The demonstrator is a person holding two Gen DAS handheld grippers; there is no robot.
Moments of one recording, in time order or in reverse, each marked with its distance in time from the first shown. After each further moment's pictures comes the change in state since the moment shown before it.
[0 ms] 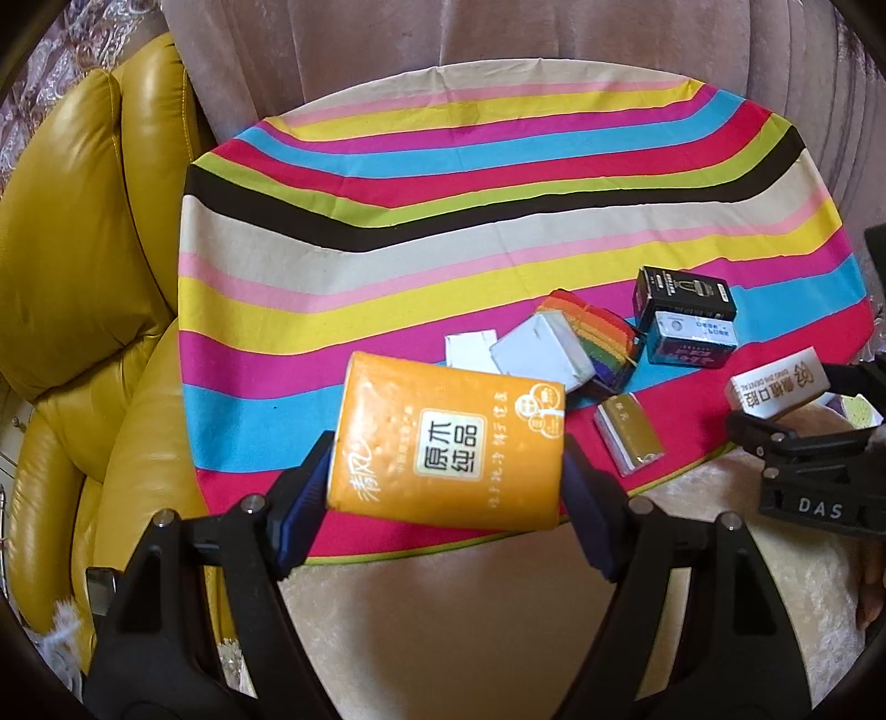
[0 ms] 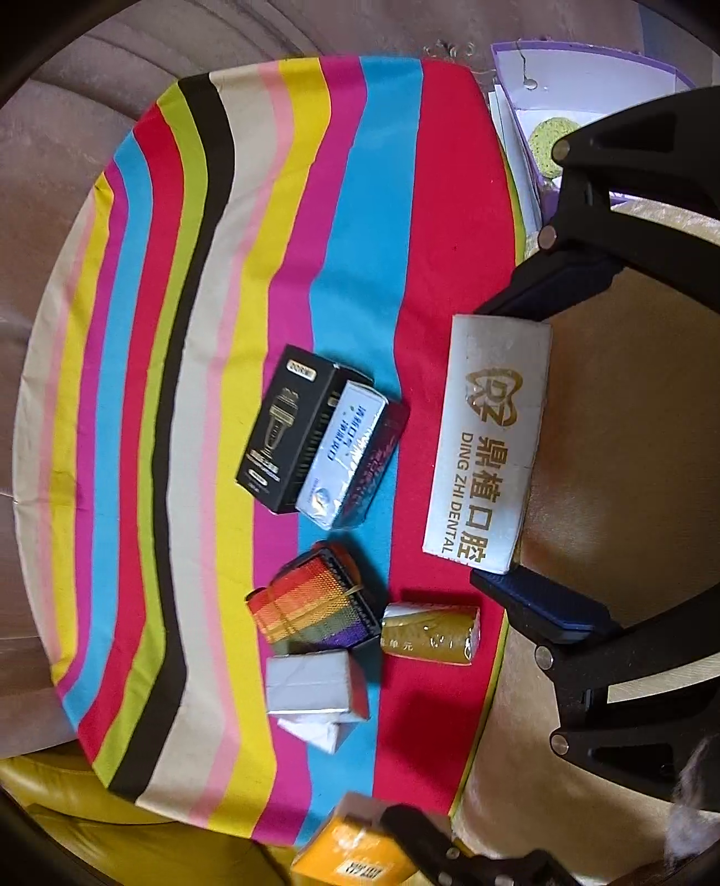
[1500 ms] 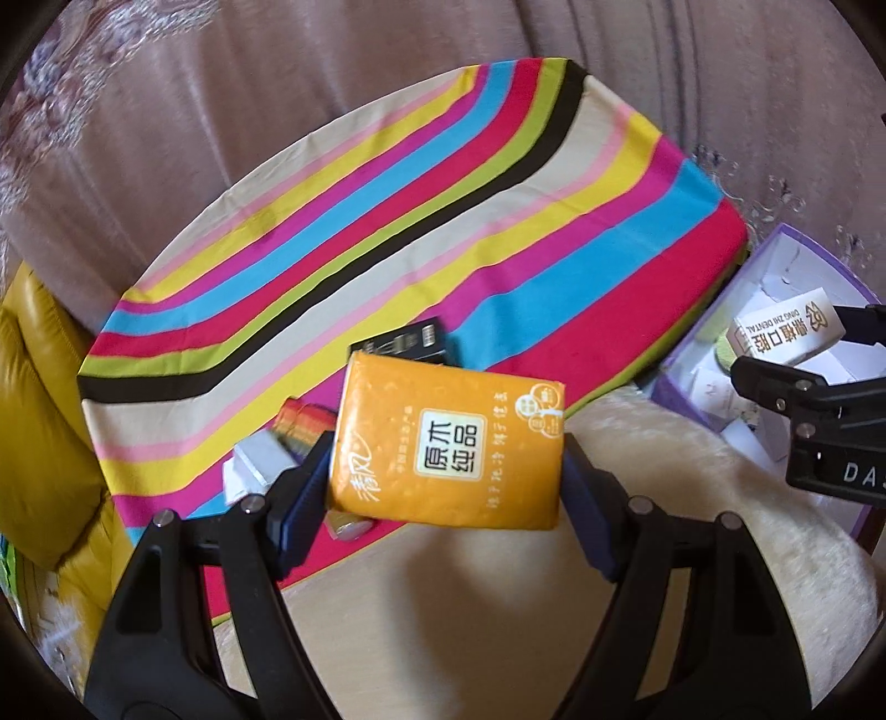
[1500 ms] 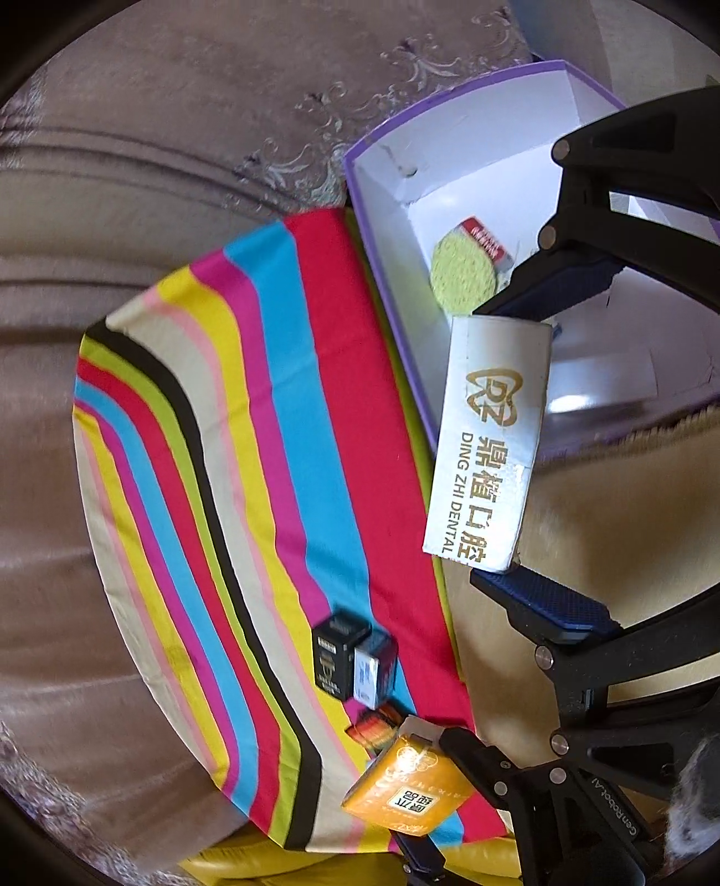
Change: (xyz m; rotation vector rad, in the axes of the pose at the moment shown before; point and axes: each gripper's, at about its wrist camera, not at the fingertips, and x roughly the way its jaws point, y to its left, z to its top) left arm -0.060 -0.209 0.015 0.381 -0.083 -0.093; right arm -0.075 -0.180 -0.101 0.351 -0.132 -0.027
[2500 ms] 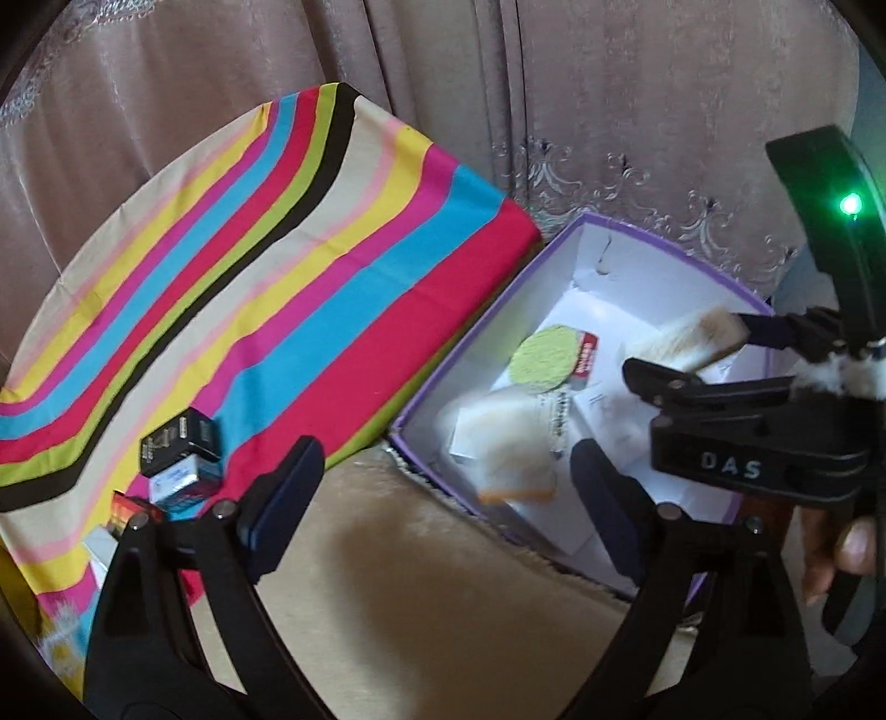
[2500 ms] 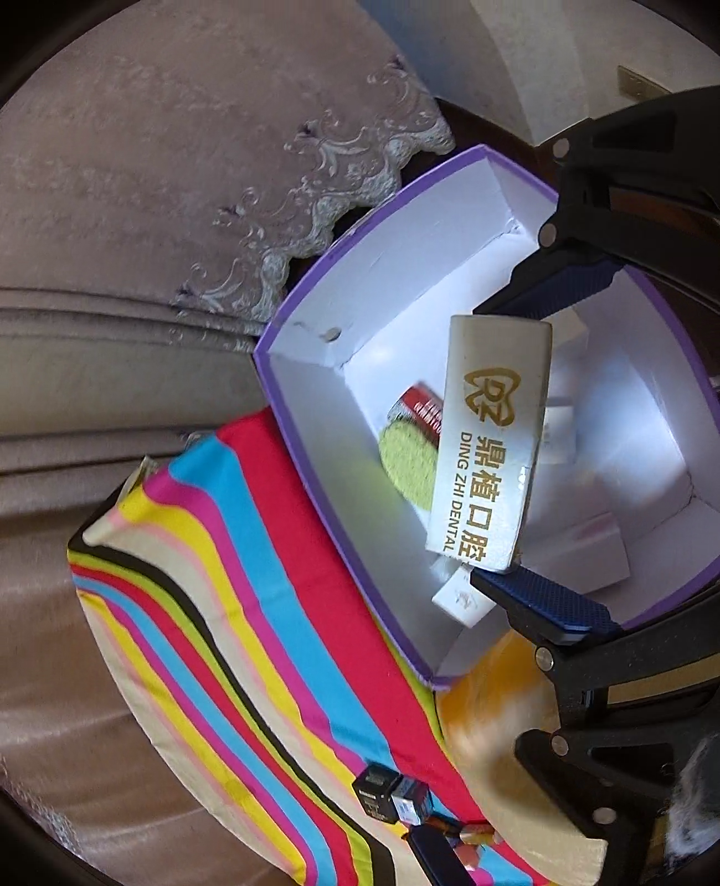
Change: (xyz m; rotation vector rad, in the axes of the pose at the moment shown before) left arm -0.013 -0.122 0.037 0.167 -0.019 -0.352; right arm -0.011 -0.115 -0.034 0.223 0.024 -0.184
